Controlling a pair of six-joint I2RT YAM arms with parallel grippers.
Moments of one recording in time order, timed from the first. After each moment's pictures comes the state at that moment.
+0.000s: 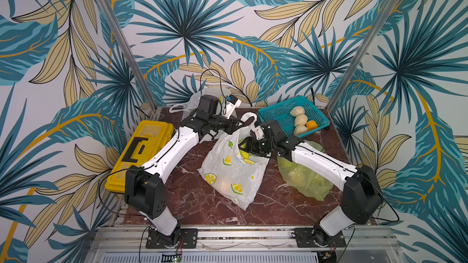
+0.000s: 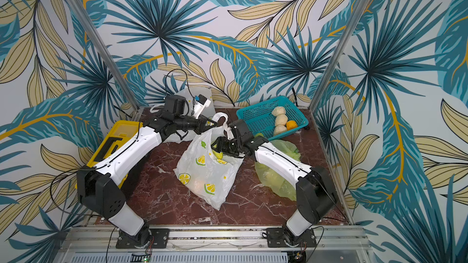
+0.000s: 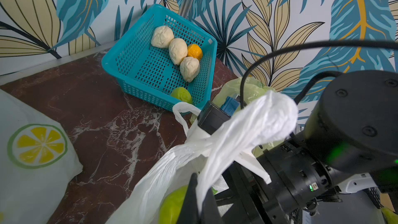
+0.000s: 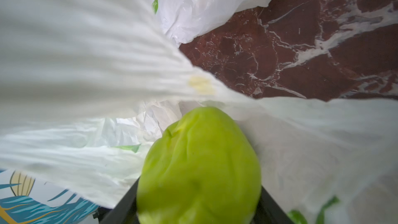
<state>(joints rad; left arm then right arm) -0.41 1.64 1.53 -0.44 0.70 -0.11 0.59 1.62 1.24 -0.33 -0.37 0.78</state>
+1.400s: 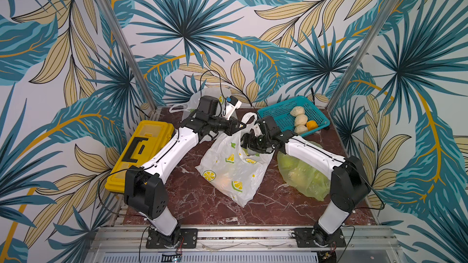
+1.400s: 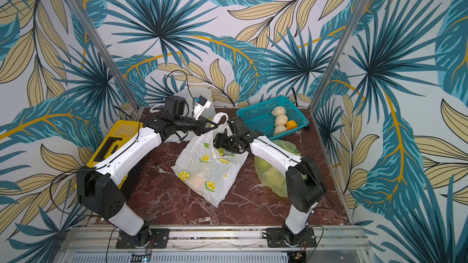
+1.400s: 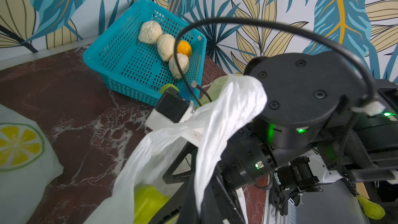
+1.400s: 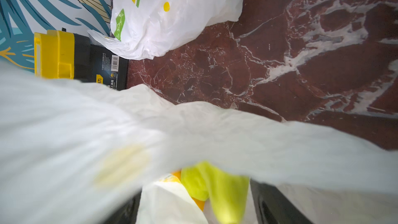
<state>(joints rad) -0.39 1.64 1.51 -0.44 0.74 -0.14 0.55 1.71 1.36 -0.48 -0.30 0.68</state>
